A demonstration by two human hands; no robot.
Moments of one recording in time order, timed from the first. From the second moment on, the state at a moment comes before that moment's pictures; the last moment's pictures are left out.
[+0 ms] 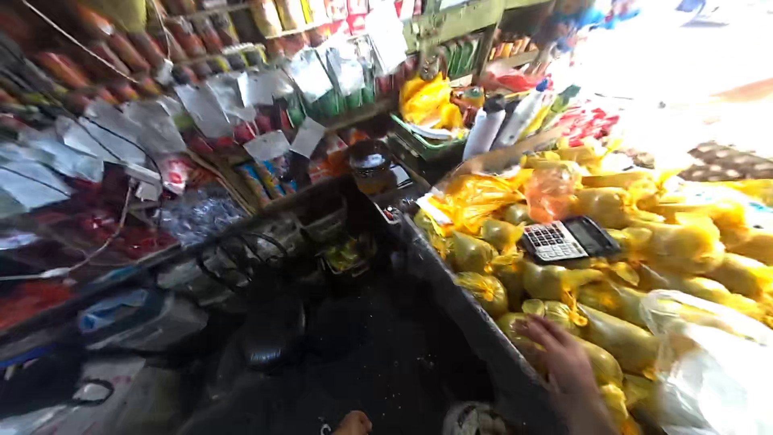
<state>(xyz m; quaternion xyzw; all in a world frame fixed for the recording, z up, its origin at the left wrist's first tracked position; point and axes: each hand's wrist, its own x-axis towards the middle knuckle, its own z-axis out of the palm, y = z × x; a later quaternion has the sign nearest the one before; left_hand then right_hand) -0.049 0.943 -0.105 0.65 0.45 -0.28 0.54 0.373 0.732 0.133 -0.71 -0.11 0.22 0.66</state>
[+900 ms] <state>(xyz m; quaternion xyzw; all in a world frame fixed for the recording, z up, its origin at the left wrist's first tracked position) 0.386 1.248 0.134 0.69 0.10 -0.05 0.72 0.752 0.957 0.246 -0.98 -0.16 0.03 0.12</state>
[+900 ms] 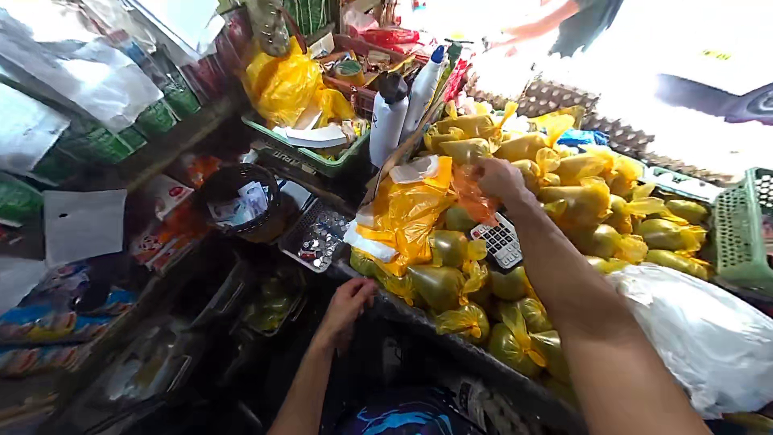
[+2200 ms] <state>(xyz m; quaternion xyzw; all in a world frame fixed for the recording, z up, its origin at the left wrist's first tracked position) 0.429 1.496 0.159 0.66 0.12 0.14 0.73 0.822 1.180 0.186 -0.98 0.10 0.13 0.08</state>
